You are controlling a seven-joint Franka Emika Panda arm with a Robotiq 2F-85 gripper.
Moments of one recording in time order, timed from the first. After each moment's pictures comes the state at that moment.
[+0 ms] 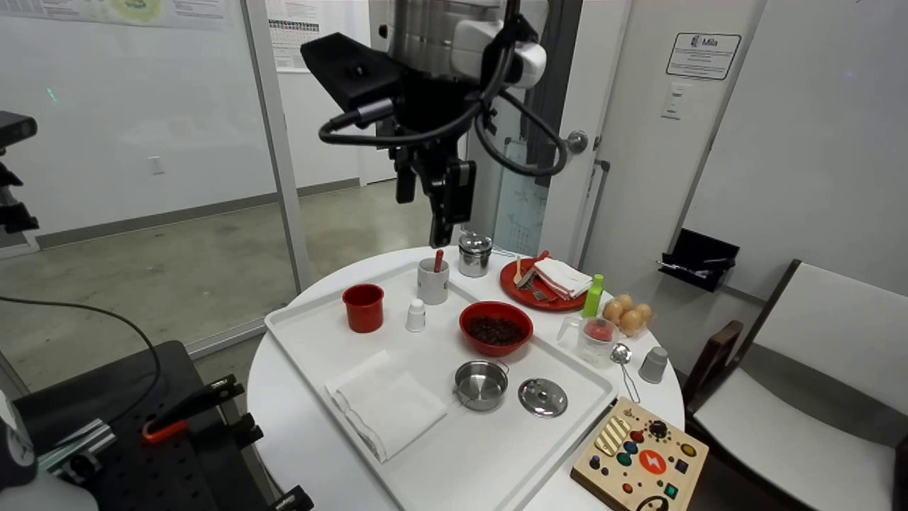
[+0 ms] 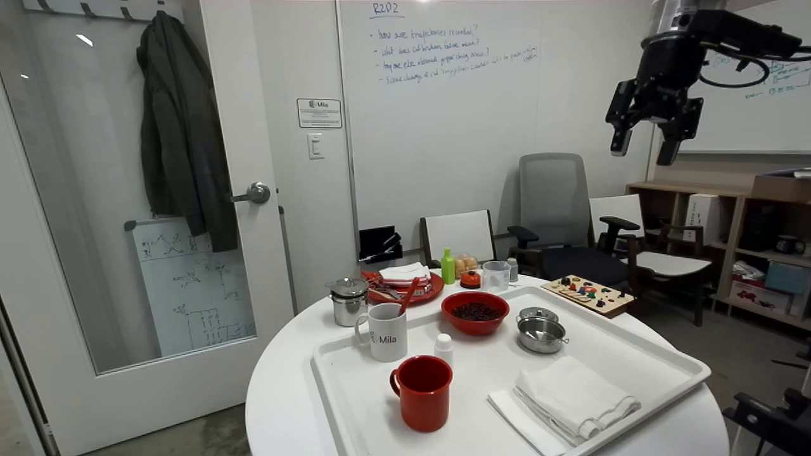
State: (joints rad) arm -0.07 -0.32 -0.17 -2.55 0.15 2.24 -0.08
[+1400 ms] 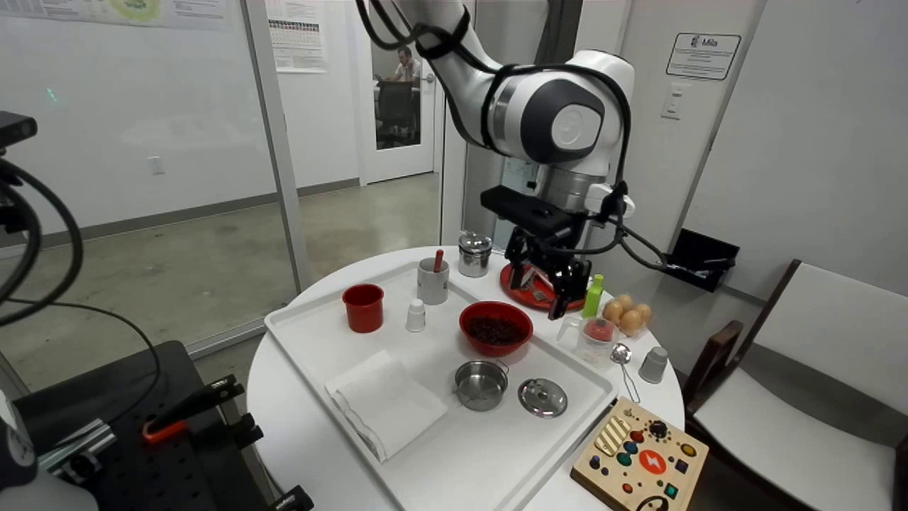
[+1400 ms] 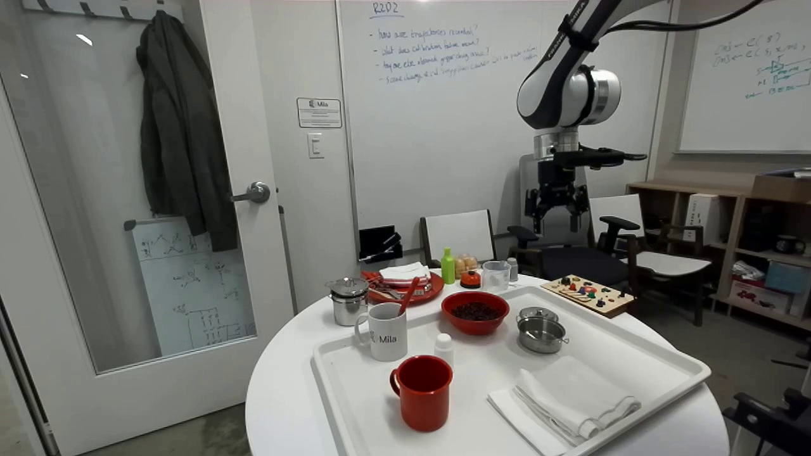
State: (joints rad) arm -0.10 0.57 -0.11 -1.82 0.04 2.25 -0.01
